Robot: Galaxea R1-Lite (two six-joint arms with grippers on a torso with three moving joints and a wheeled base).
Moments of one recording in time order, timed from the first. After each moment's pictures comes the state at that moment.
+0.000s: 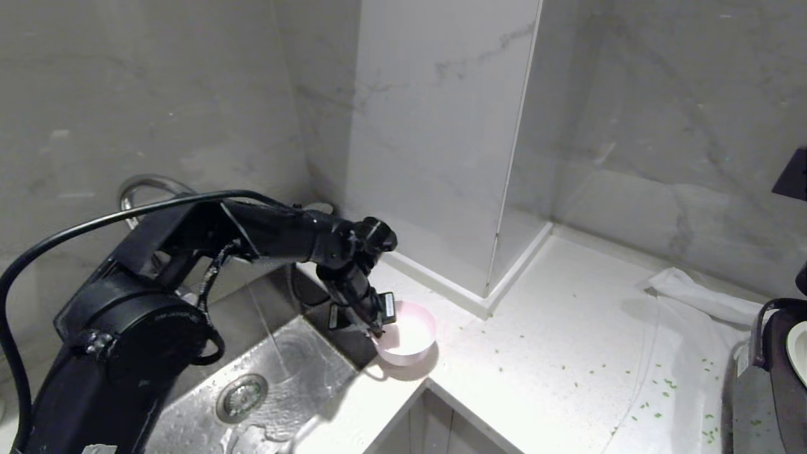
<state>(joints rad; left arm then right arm) -0.52 2.38 -1.85 0.70 -0.09 -0.58 0.00 0.00 -0.02 0.06 0.01 -0.04</state>
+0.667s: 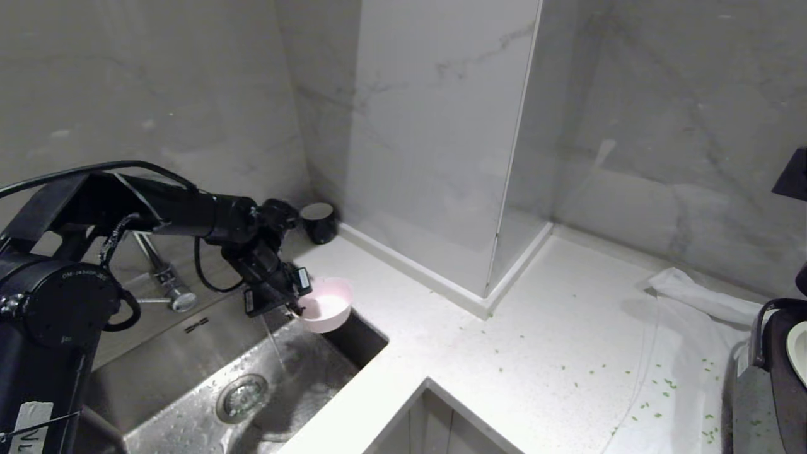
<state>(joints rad) -0.19 2.31 -1.75 0.68 -0.10 -0.57 0.00 0.00 -0.02 0.06 0.01 -0.04</state>
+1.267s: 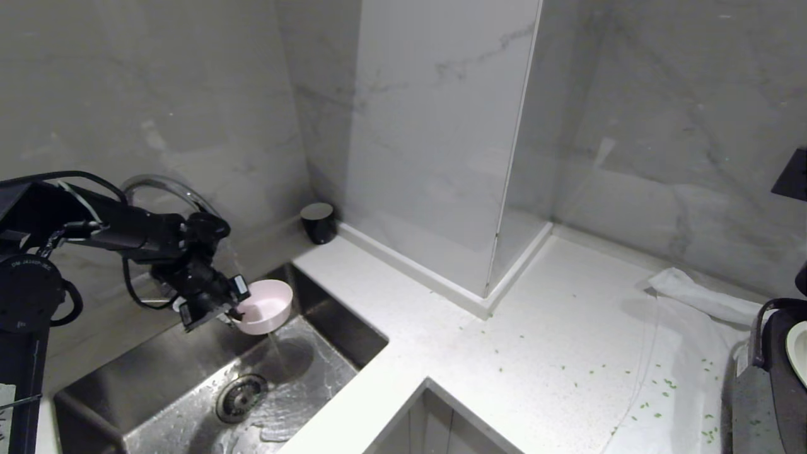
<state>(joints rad) 0.08 2.32 -1.63 0.52 -0.08 -0.55 0.00 0.00 -0.02 0.06 0.01 -0.04</state>
